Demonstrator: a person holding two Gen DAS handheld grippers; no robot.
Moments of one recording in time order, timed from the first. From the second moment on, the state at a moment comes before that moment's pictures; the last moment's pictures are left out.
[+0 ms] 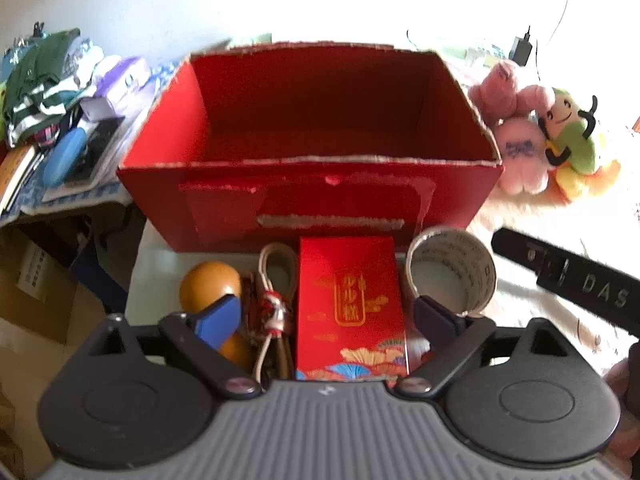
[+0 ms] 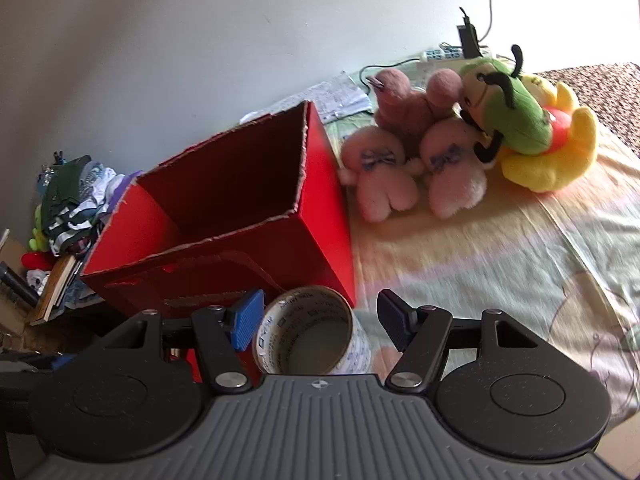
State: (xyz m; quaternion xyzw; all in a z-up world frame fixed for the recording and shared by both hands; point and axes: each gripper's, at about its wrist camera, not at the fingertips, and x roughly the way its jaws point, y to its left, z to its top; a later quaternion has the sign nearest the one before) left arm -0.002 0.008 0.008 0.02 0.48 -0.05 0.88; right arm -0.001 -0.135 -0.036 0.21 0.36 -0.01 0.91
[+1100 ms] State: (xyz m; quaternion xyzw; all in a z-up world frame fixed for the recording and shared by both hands) left arm 0.055 -0.050 -0.050 0.00 0.56 -0.16 0.81; right arm 0.049 -0.169 -0.088 0.24 0.47 0.04 0.85
